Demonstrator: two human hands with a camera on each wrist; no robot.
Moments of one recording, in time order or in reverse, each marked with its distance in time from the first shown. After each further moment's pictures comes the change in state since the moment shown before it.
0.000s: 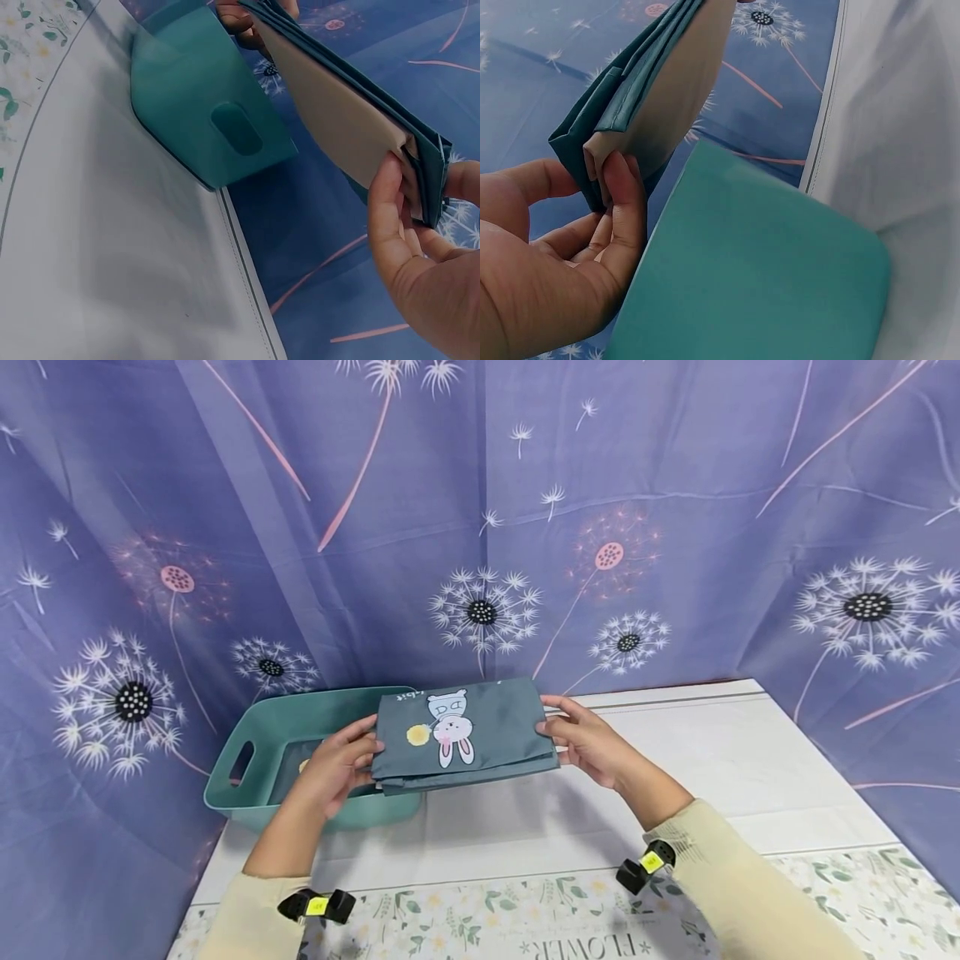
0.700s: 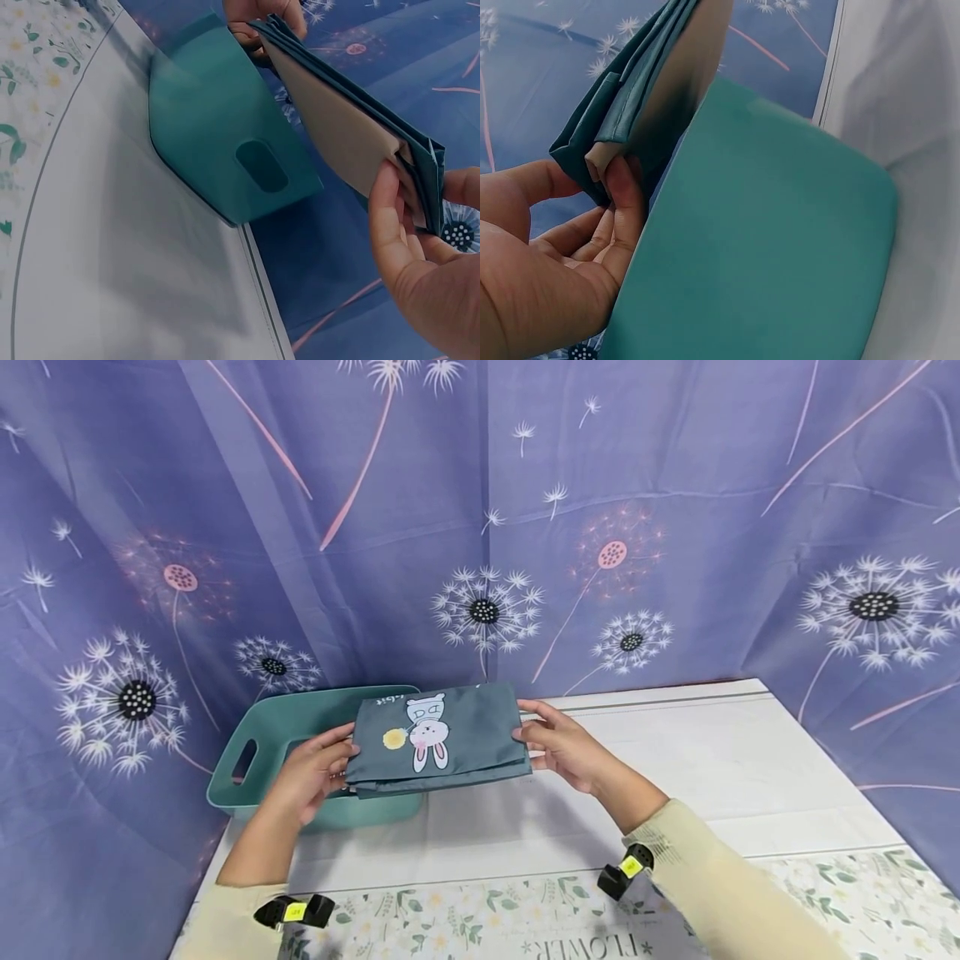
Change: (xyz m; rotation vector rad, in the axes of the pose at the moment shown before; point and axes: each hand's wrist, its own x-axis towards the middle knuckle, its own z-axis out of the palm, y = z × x) left_hand -0.014 -0.005 -0.031 0.044 0.040 0.009; right_hand 0.010 0.005 0.031 0.017 -0.034 0.001
